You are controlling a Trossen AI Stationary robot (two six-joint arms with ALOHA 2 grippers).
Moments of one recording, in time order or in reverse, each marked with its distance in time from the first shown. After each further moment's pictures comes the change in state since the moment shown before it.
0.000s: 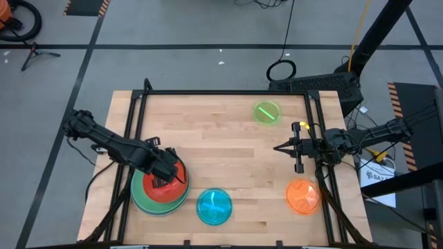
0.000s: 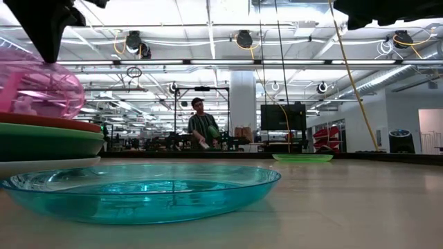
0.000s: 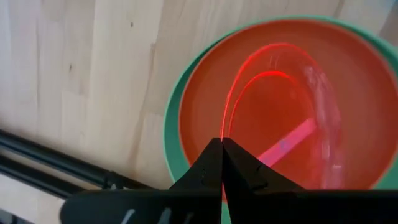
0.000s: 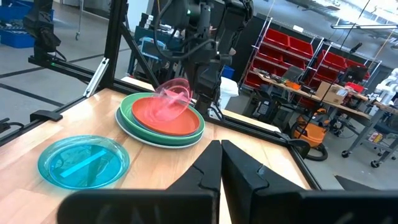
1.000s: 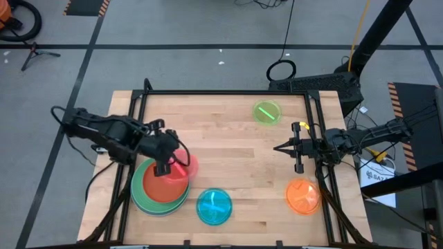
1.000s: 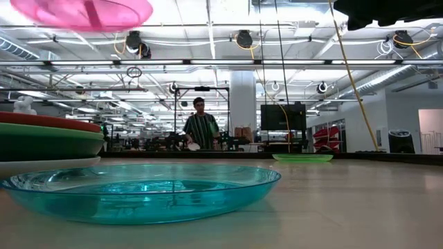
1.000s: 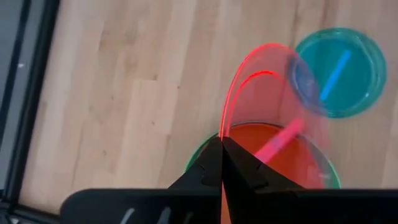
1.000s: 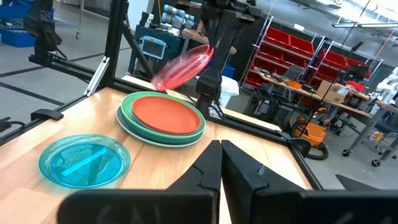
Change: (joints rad) left arm 0.099 0.018 0.456 -0.076 -0.080 0.223; right arm 0.000 0.000 0.000 -0.005 0.000 0.003
